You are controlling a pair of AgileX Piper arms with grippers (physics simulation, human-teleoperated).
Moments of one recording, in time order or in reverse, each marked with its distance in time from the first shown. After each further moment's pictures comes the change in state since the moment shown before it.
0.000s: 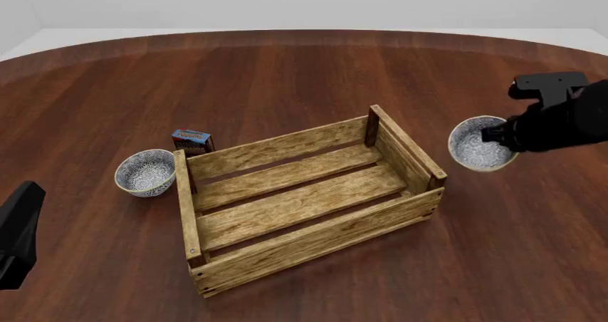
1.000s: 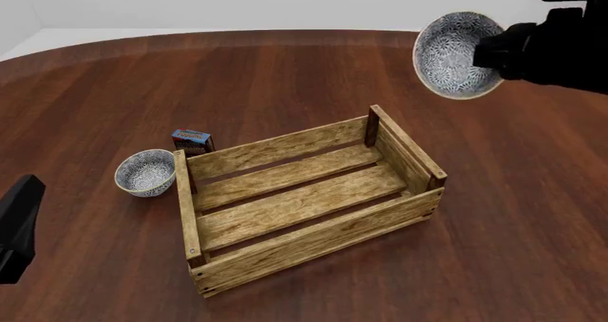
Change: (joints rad) left arm -0.015 0.038 -0.027 -0.009 0.018; right arm 0.324 -0.482 0.003 0.021 0.183
